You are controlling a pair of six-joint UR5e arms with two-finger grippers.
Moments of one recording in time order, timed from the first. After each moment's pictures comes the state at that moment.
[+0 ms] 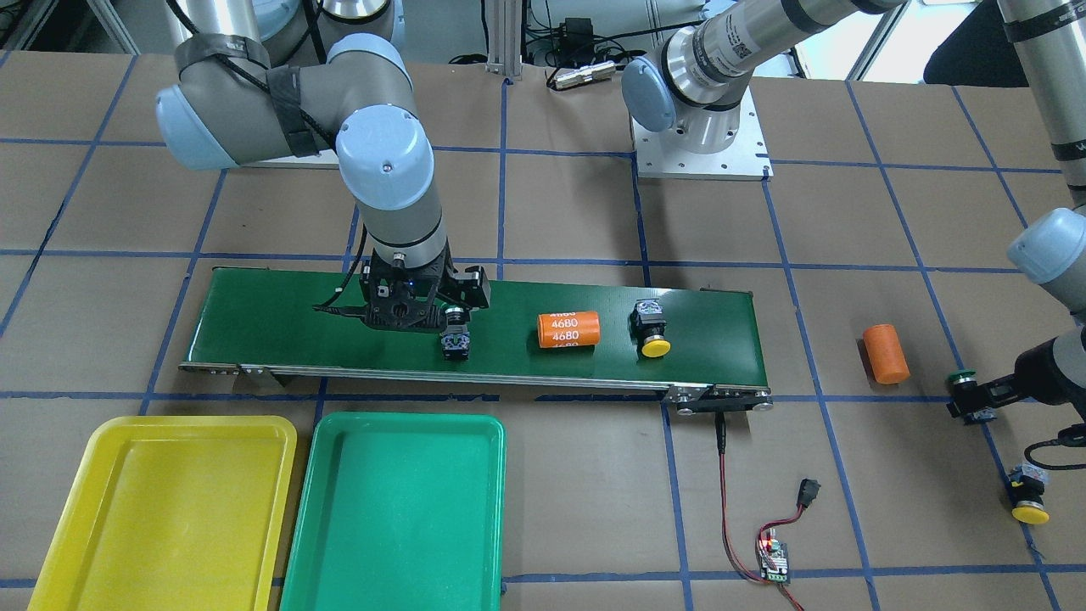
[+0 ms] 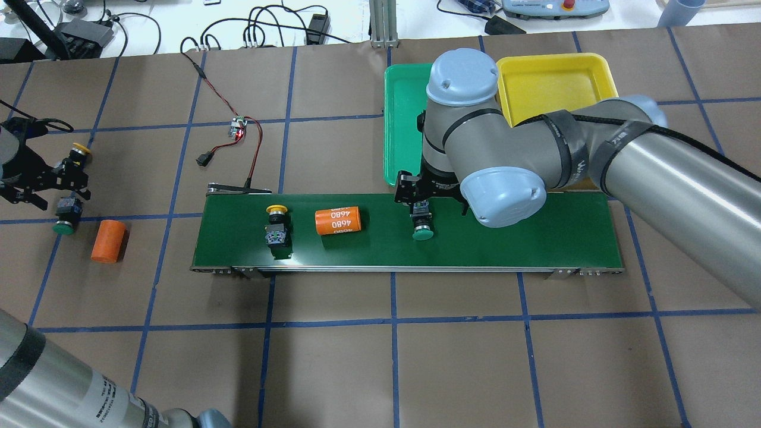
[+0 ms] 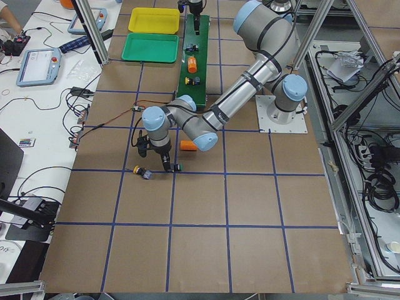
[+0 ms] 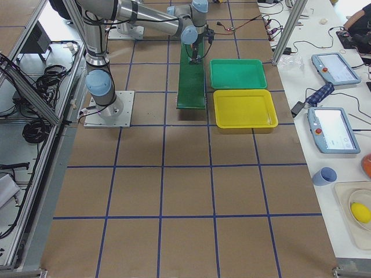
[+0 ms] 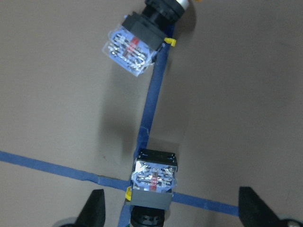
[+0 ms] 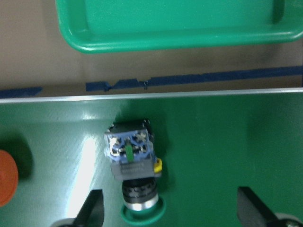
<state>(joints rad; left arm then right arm) -0.88 -2.16 -1.57 -1.04 1.62 0.45 1.85 -1.29 1.80 -2.06 -1.53 0.37</state>
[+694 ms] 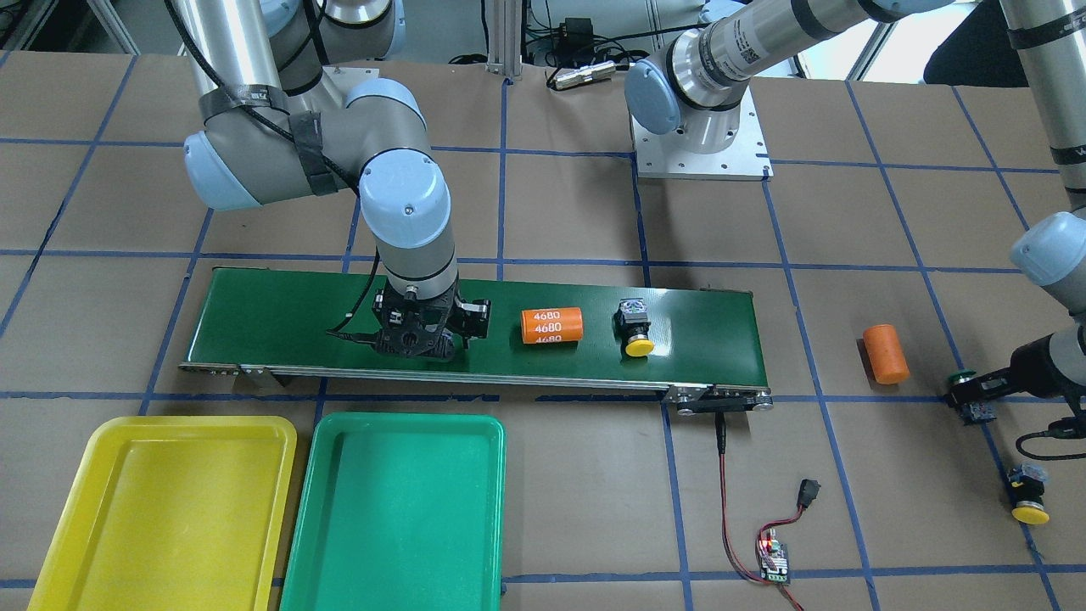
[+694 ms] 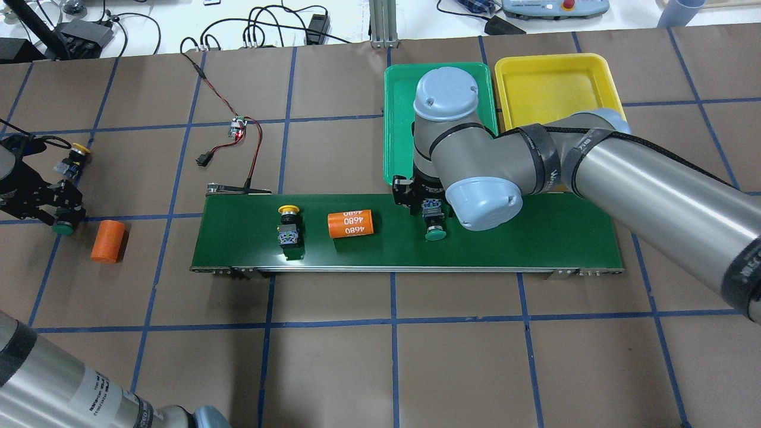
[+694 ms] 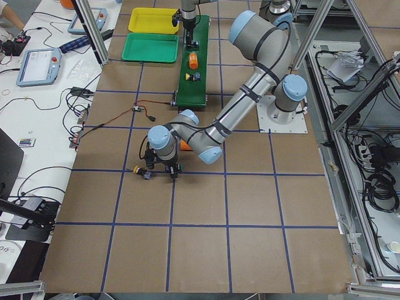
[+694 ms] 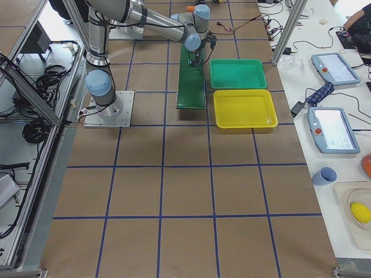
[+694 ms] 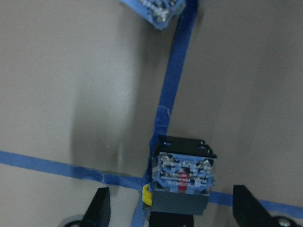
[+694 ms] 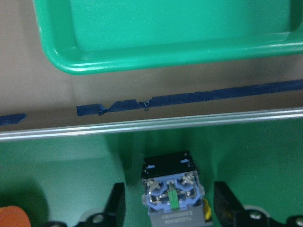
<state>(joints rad) -0.85 -2.18 -1.57 -1.06 1.61 0.51 1.86 -1.23 1.80 -2.11 -1.55 0.40</state>
